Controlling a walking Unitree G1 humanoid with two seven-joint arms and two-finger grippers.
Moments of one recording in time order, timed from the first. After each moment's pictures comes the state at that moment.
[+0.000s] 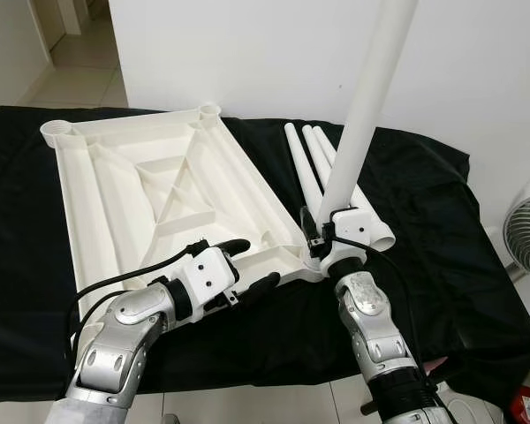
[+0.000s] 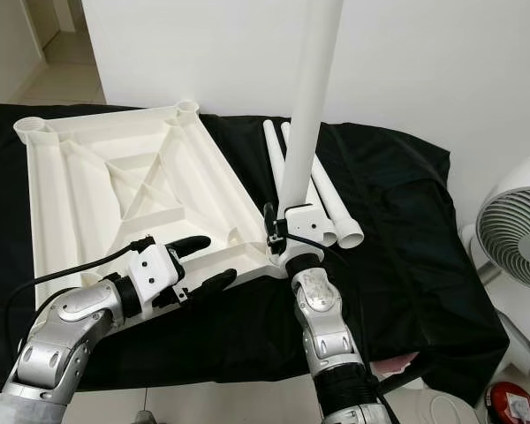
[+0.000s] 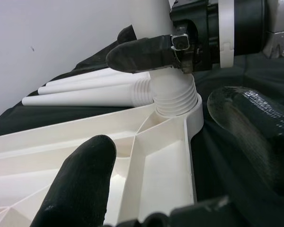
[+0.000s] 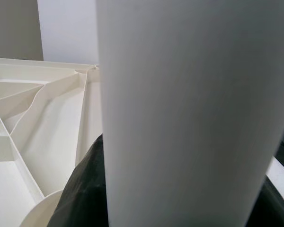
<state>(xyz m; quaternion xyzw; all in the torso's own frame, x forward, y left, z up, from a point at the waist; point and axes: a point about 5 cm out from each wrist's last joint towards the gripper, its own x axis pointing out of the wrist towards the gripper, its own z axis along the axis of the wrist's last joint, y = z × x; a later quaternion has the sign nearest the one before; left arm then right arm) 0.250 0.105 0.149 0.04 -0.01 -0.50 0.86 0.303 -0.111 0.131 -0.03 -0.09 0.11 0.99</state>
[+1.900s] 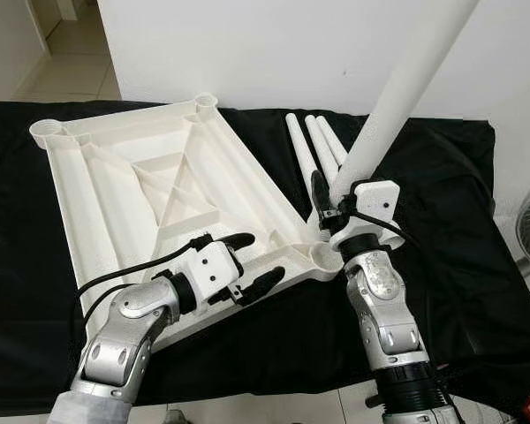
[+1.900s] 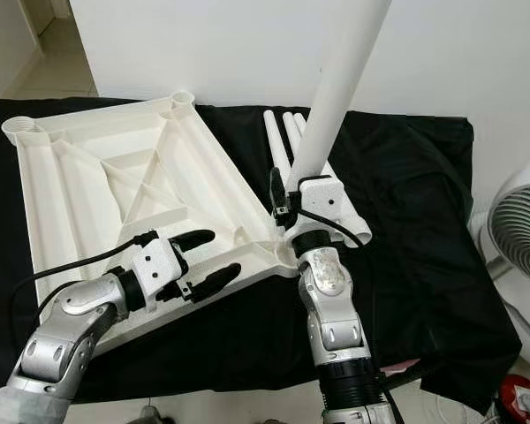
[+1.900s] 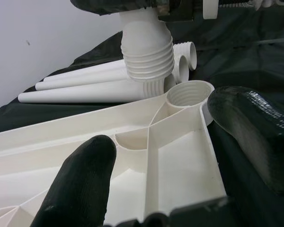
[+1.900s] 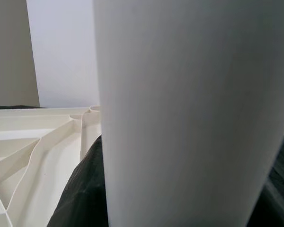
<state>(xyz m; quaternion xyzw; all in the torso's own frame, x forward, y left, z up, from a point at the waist) 0.253 0.101 0.154 0.04 -0.02 -0.51 0.86 0.298 -0.113 0.190 0.01 -0.20 0.10 0.98</state>
